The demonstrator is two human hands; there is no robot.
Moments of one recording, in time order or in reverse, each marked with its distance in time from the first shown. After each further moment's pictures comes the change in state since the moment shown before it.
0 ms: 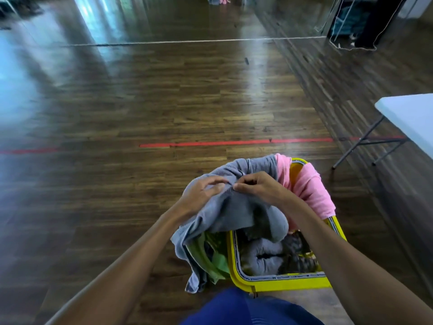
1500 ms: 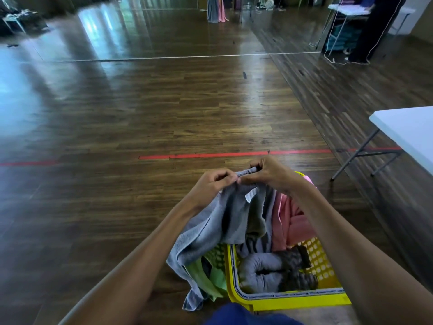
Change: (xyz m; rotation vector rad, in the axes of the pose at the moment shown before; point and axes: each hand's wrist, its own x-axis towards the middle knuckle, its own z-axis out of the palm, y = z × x) left_hand 0.028 0.067 0.002 -0.158 -0.002 0.165; right_hand 0.014 -0.055 -0.053 0.036 0.024 -0.011
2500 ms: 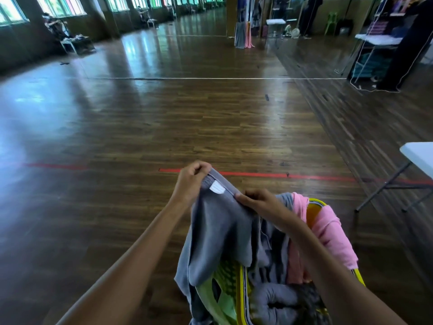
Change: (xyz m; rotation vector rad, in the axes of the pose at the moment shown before) left_hand 0.006 0.008 -0.074 -0.062 0.599 -0.031; right_hand 0.026 0.013 0.047 -0.057 0.026 -0.079
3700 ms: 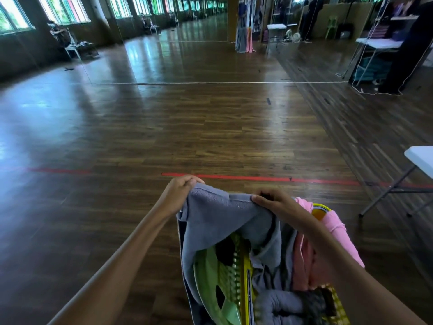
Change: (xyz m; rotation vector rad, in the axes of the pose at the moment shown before) left_hand 0.007 -0.013 -0.055 0.383 -0.192 0.029; right_hand 0.006 0.002 -0.028 -0.119 0.045 -0.110
